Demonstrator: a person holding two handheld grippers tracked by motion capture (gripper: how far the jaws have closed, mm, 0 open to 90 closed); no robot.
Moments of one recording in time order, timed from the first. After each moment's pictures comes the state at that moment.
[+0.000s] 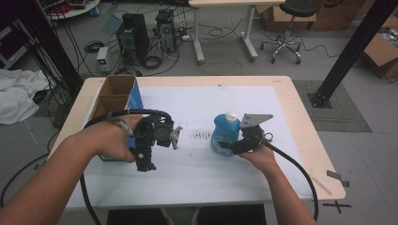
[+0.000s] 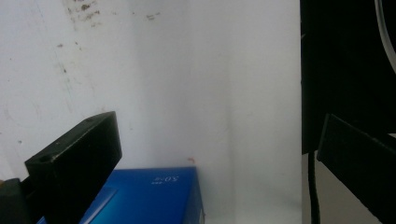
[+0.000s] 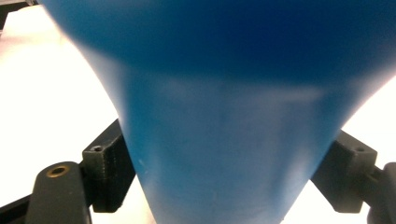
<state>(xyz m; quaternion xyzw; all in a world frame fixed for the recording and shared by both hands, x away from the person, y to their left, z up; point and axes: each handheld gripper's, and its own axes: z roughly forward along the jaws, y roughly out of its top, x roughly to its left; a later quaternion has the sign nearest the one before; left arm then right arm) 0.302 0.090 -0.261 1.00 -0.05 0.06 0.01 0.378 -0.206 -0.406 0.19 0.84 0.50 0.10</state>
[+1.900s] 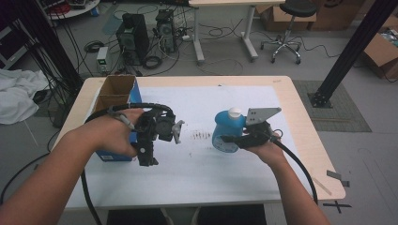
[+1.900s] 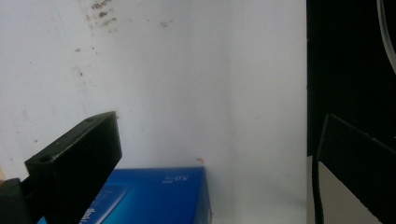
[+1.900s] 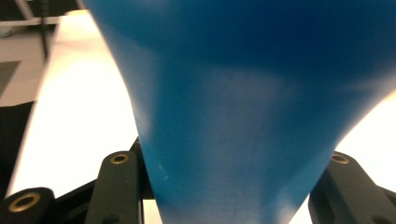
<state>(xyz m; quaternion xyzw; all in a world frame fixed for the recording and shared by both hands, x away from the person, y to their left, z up) 0.309 0.085 -0.248 1.00 -0.05 0.06 0.01 0.369 -0.212 -0.362 0.11 0.85 0.51 0.10</state>
